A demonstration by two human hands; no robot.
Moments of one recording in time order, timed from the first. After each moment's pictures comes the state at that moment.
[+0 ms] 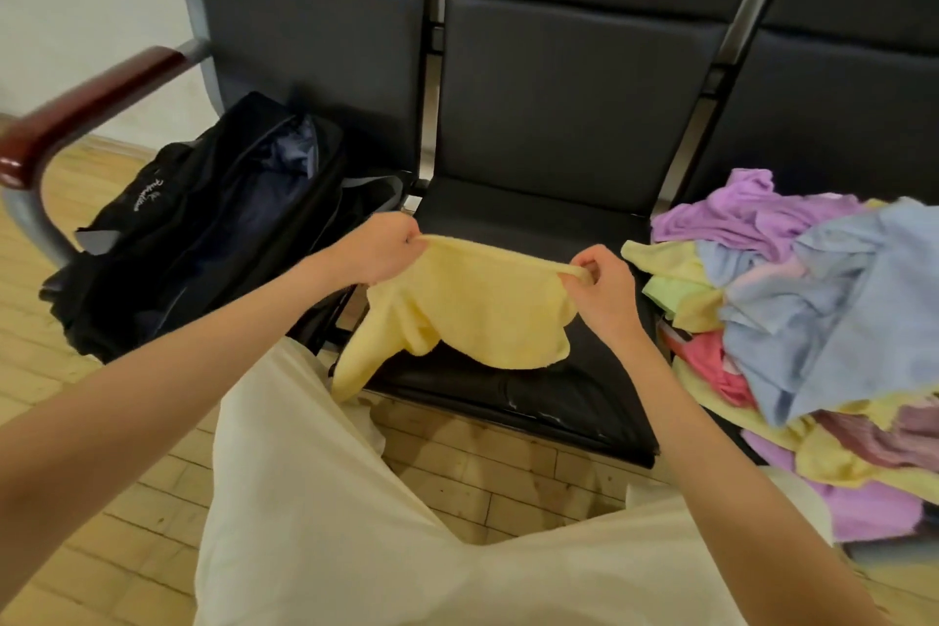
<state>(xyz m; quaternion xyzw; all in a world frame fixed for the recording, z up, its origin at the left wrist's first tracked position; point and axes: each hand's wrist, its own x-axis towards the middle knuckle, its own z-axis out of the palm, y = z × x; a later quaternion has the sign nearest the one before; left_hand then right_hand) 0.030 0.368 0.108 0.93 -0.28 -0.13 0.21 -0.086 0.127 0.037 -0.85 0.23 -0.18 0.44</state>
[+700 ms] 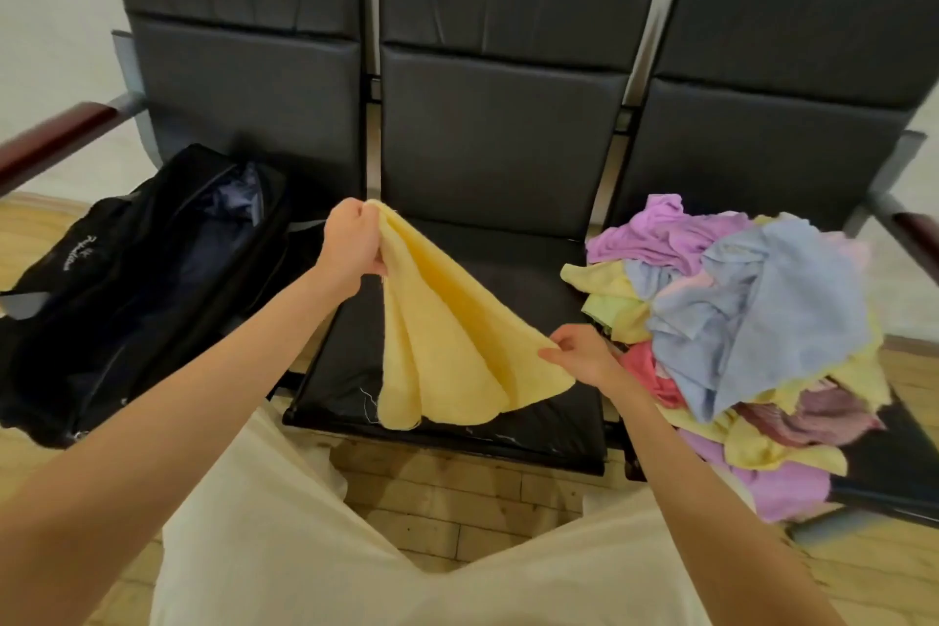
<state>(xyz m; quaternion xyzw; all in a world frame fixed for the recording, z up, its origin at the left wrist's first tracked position) 0.027 0.316 0.133 0.80 -0.06 -0.07 0.60 -0.134 0.075 0.014 -0.88 0.25 0.02 0.41</state>
